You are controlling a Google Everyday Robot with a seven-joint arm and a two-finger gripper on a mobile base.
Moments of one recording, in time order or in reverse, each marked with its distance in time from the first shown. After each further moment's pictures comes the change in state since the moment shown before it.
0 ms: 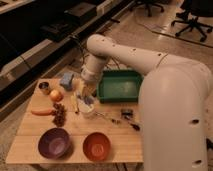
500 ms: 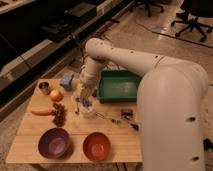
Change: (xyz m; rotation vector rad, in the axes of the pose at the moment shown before) arm -0.002 0.002 0.016 -0.018 0.010 -0.007
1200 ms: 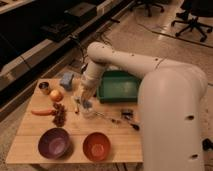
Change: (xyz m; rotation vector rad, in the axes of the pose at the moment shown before) arm -0.003 -0.013 0.013 -0.023 -0.008 -0.020
